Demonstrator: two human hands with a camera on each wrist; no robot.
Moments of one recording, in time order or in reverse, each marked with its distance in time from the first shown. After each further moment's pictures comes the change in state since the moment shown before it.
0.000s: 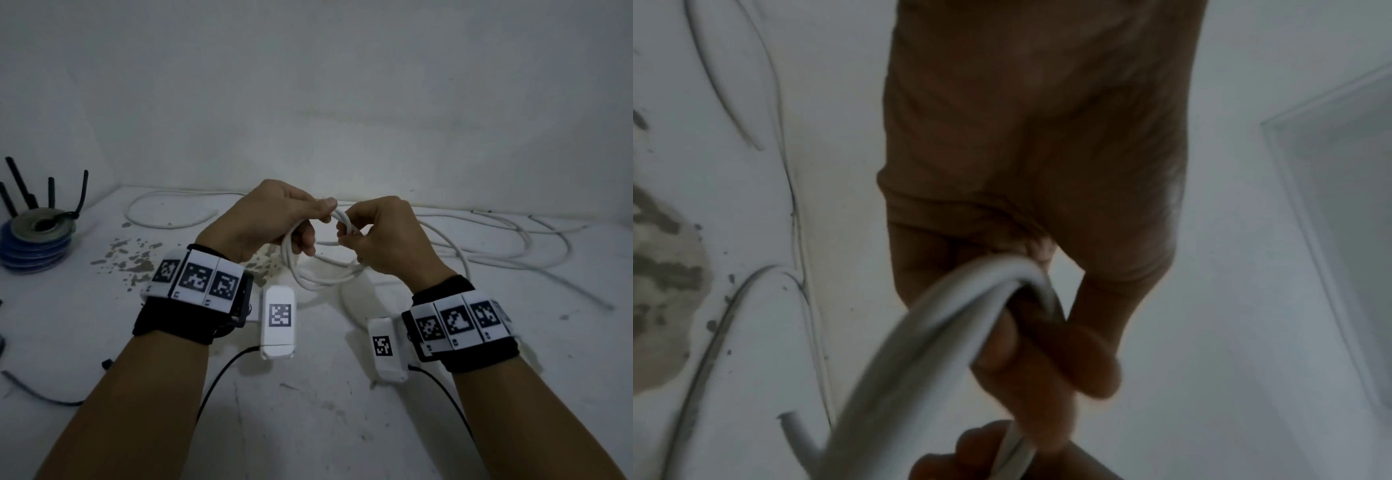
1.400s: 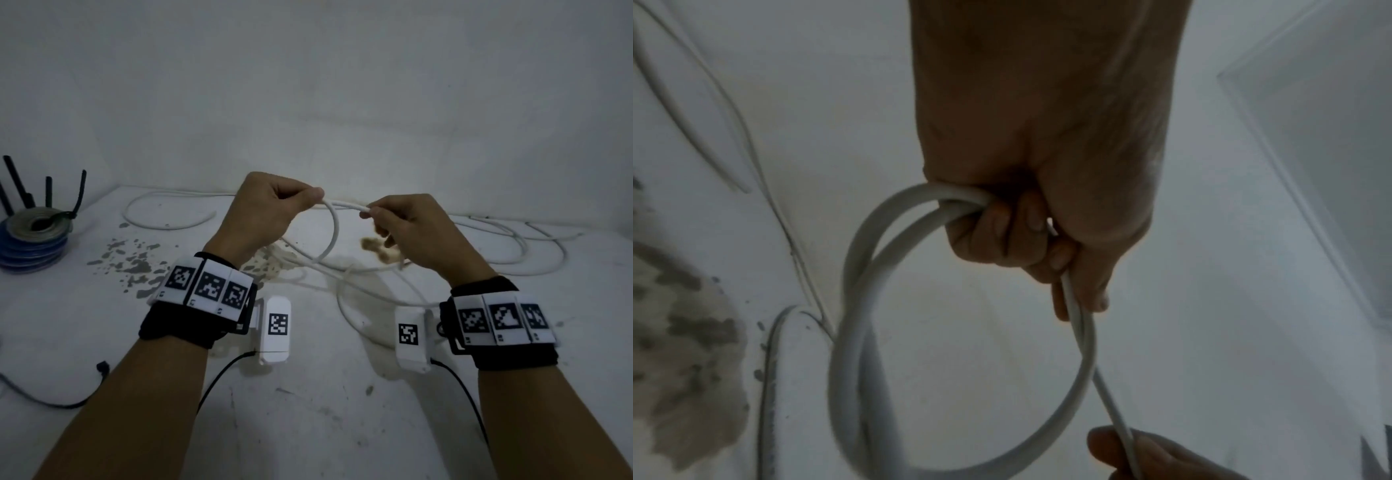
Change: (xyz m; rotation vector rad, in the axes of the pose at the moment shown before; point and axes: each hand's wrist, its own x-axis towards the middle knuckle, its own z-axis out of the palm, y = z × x) left_hand 0.013 -0.013 0.003 0.083 0.389 0.260; right_hand 0.000 0.006 -0.039 0.159 -0.076 0.128
